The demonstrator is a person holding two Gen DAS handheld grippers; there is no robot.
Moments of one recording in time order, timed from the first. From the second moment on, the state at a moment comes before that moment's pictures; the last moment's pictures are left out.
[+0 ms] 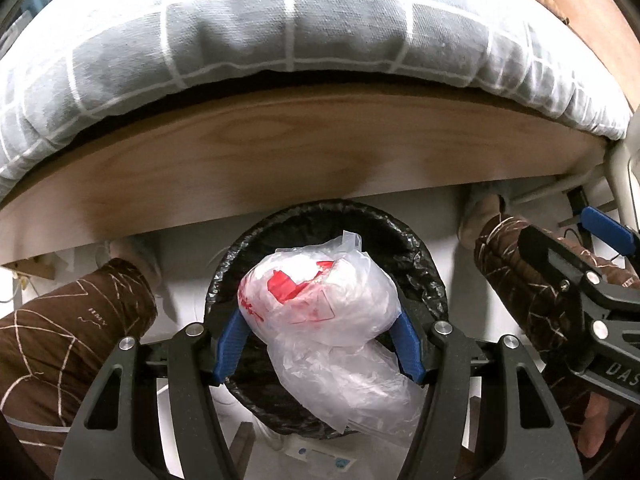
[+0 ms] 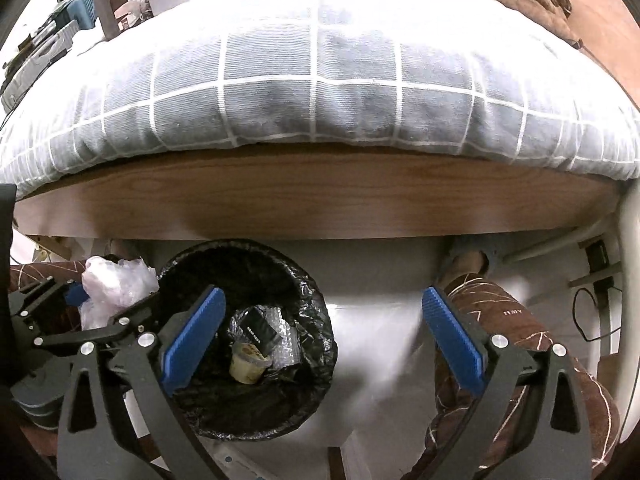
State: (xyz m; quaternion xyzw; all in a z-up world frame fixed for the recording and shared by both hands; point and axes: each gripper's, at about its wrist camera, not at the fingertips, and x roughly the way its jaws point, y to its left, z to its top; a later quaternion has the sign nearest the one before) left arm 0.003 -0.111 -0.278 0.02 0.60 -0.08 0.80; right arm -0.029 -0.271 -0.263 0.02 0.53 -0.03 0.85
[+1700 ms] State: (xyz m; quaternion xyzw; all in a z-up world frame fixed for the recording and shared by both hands) left arm 0.079 -0.023 -0.117 -0.01 0.42 -0.01 0.91; right arm 0.060 -0.214 -0.123 -0.04 0.37 0.00 0.93
